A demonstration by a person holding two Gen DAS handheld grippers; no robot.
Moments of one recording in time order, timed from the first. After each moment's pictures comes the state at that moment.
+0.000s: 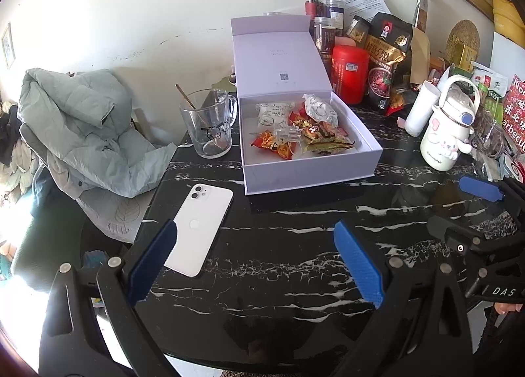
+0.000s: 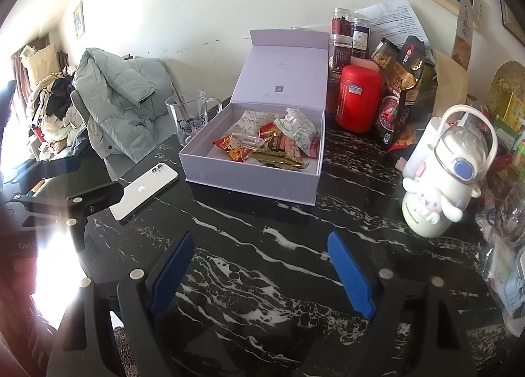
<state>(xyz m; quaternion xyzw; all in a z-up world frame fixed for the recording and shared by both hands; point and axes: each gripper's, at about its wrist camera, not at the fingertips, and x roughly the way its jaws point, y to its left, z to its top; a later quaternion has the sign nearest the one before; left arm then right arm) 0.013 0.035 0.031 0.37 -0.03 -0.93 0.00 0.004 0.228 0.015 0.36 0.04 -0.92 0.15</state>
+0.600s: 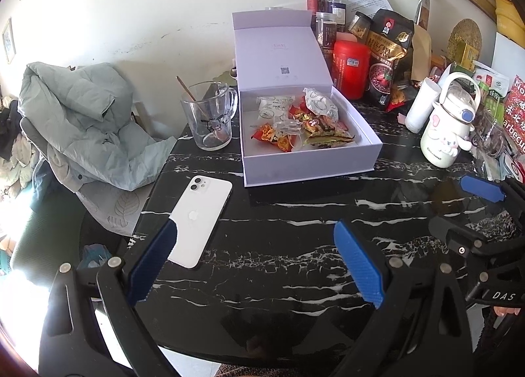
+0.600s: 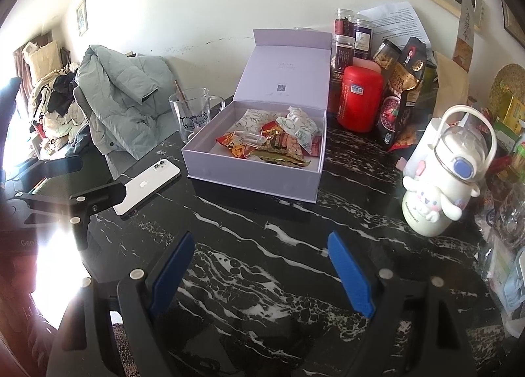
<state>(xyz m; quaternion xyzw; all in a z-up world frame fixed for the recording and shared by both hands) 0.017 0.035 0.027 0.38 -0.03 -0.92 0.01 0.008 0.226 0.014 0.36 0.05 -0.92 0.16</state>
